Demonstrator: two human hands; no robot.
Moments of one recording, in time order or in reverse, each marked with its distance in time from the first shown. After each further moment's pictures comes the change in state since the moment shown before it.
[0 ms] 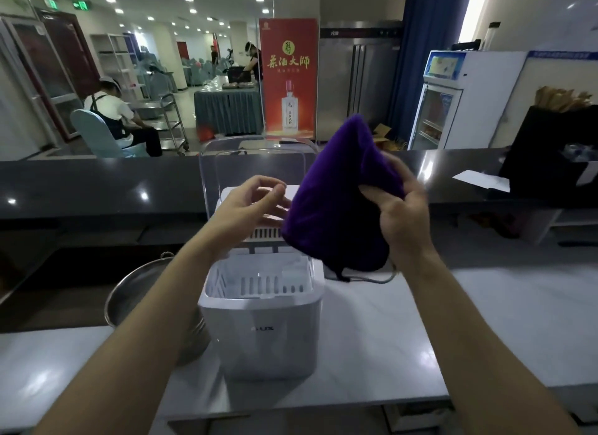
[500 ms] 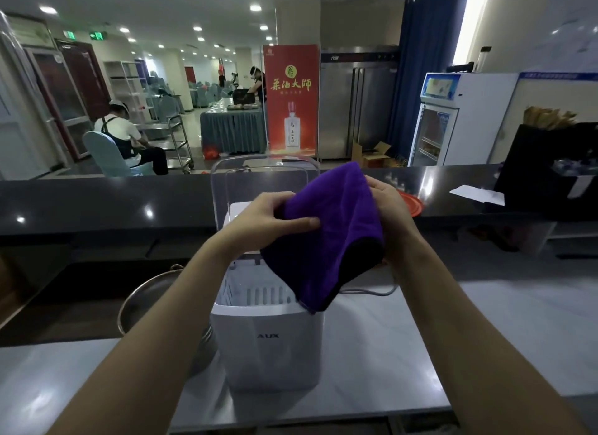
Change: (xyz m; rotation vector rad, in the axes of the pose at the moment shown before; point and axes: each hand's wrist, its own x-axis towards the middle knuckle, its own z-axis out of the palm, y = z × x) left_hand -0.006 0.033 0.007 0.217 -0.198 0.027; right_hand 0.003 -0.033 0.022 0.207 -0.100 0.401
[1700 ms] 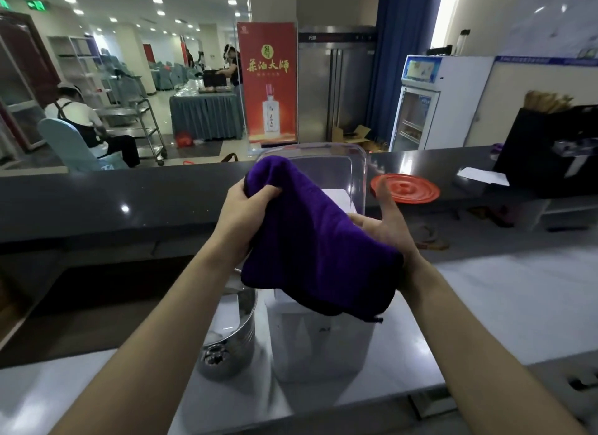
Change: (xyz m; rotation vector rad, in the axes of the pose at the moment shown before) left_hand -0.035 -0.047 -0.082 -0.564 0.465 -0.141; right_hand -0.004 0.069 0.080 0.102 0.016 0.400
